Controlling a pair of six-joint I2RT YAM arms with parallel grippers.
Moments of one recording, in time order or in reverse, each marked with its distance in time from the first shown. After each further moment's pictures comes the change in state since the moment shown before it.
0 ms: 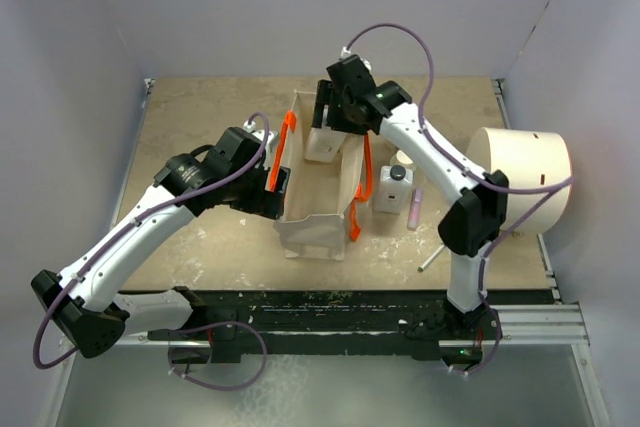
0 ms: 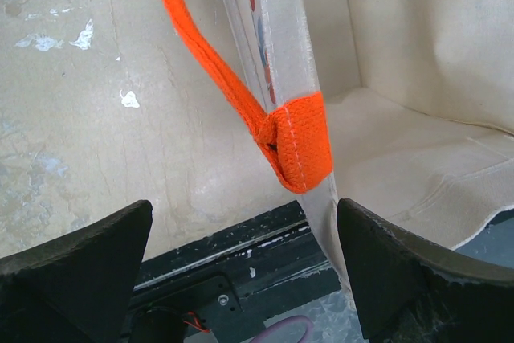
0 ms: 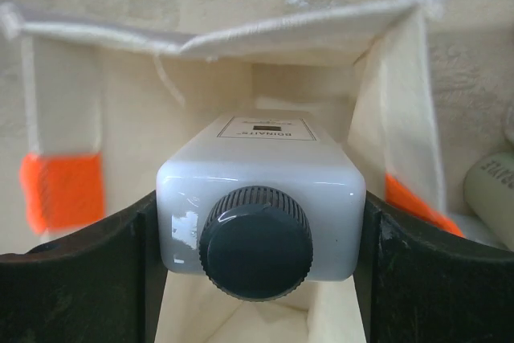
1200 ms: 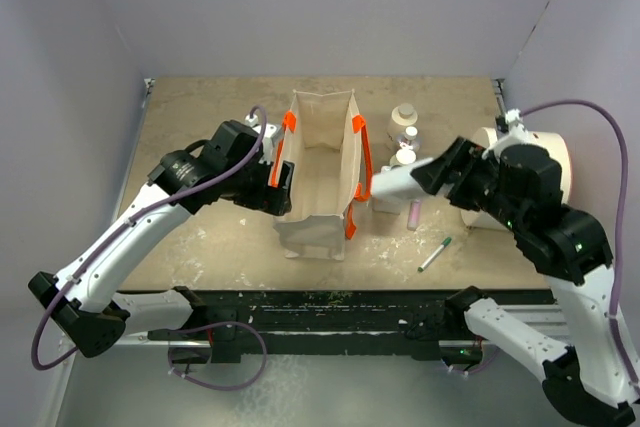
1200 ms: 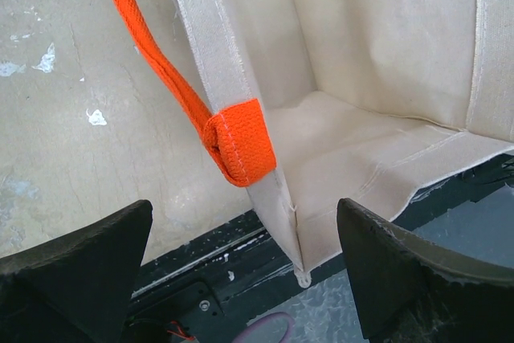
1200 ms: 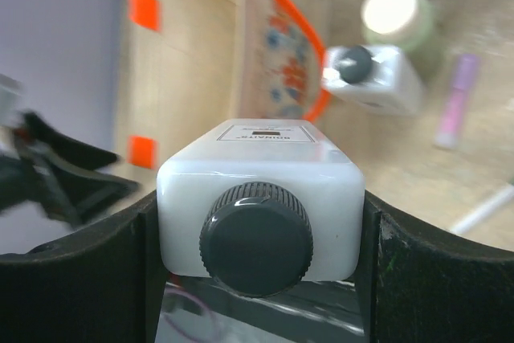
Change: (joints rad) left arm 0.000 0.003 0.055 0.014 0.090 0.009; right arm -0.154 -1.080 -0.560 -0.113 -0.150 0.160
